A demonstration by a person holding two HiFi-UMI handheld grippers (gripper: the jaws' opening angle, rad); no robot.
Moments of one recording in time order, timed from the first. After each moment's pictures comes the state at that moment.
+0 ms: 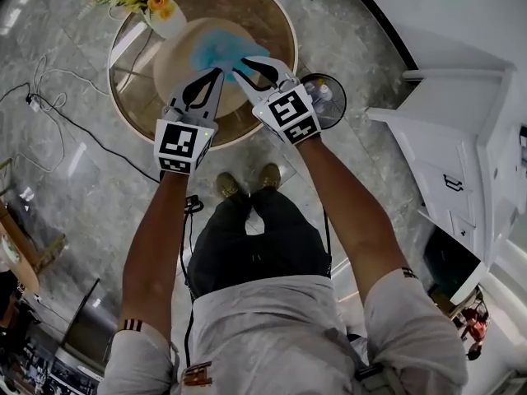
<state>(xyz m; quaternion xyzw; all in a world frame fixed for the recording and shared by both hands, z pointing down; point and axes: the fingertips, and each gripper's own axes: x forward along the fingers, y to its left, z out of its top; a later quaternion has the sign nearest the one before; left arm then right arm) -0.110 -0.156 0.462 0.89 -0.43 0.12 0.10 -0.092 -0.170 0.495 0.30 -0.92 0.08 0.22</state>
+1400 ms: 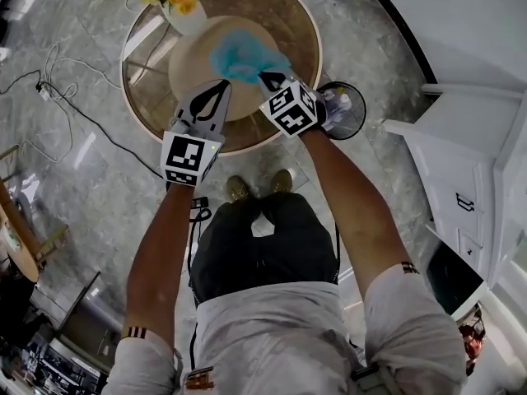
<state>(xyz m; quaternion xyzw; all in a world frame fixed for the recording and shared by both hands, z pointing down) -0.141 -0.147 0.497 0.88 -0.45 0.14 0.11 -0.093 -0.179 0.624 0.26 -0.87 0.09 0.41</state>
